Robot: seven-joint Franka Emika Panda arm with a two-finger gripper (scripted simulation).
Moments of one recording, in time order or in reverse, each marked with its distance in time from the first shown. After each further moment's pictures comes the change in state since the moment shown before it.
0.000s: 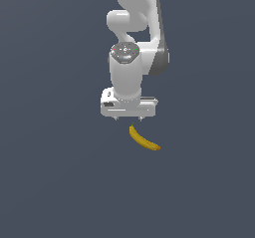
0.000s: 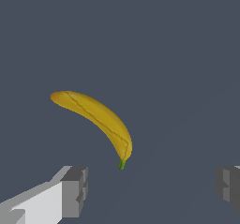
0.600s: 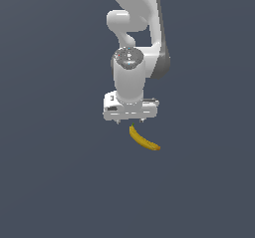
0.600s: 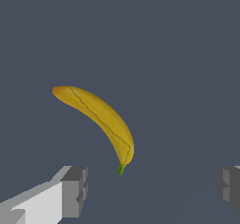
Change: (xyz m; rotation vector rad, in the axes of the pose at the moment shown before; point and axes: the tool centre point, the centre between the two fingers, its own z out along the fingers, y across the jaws) arm 0.003 -0.006 0.013 -0.010 0.002 -0.094
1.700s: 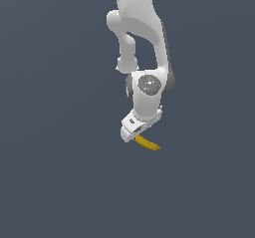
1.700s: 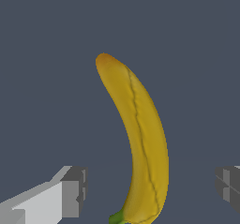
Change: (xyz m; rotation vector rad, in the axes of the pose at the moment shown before) arm 0.013 -0.049 0.081 -0.029 0.006 -0.594
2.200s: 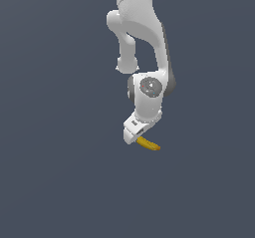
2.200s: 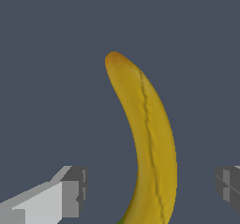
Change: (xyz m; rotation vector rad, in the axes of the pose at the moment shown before) arm 0.004 -0.005 0.009 -0.001 0.003 -0.067
